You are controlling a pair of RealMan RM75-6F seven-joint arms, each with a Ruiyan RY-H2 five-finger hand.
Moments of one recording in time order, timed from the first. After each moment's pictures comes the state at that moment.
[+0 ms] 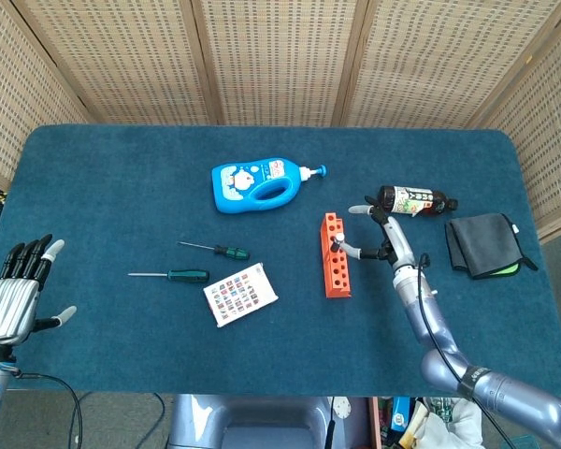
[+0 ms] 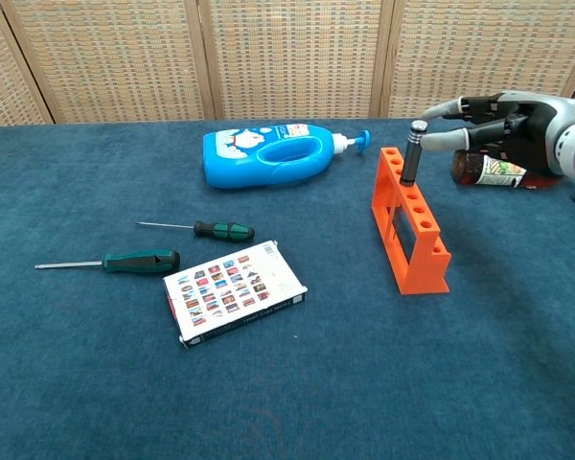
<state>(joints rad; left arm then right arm) -0.19 -1.15 -0.07 -1.66 1.46 1.41 0.13 0.61 -1.51 0.46 -1.49 -0.87 0.80 0.48</state>
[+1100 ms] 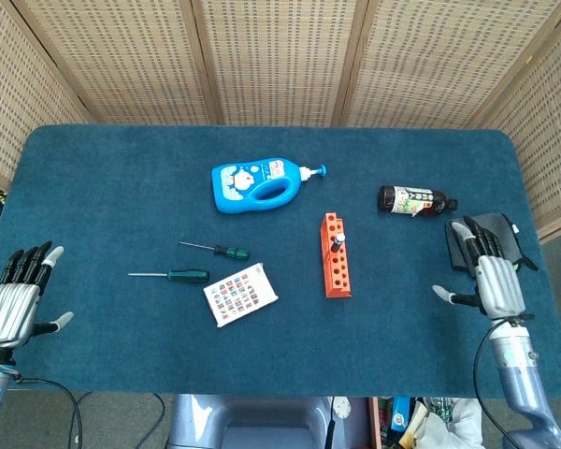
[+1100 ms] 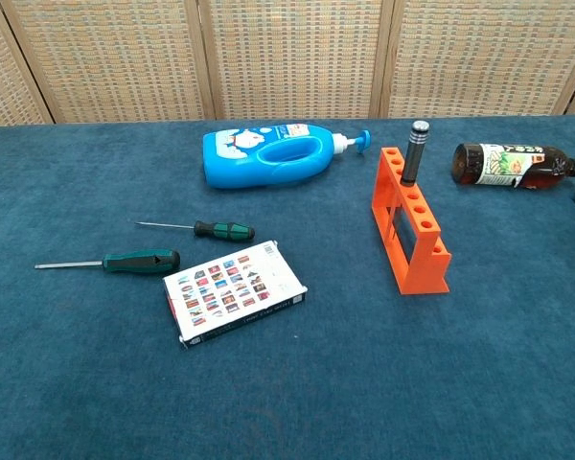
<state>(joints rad) -0.18 -1.16 -0.05 -1.63 1.44 1.39 0.16 0.27 -1.26 0.18 -1.53 -1.36 1.33 0.13</state>
